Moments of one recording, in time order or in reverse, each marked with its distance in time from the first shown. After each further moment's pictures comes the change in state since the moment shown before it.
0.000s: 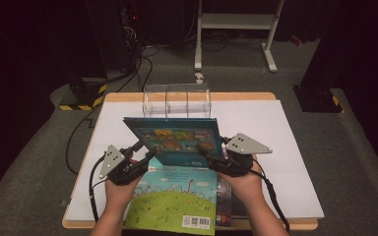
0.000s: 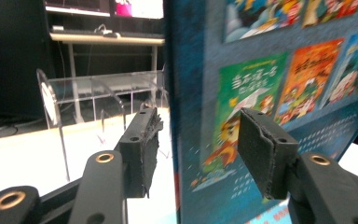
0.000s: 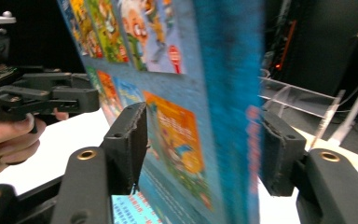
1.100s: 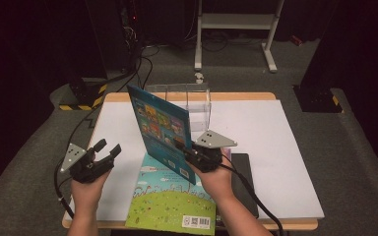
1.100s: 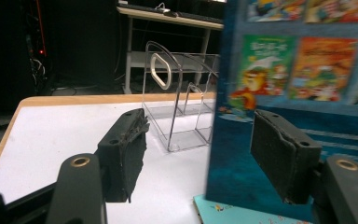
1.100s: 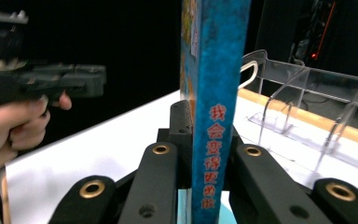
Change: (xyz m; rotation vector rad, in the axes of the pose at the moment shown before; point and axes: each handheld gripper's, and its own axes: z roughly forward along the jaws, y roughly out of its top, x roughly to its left) left arm 0.072 -0.001 -0.050 0.060 0.198 -0.114; right arm 0.028 -0.003 0.066 0.004 0.082 0.077
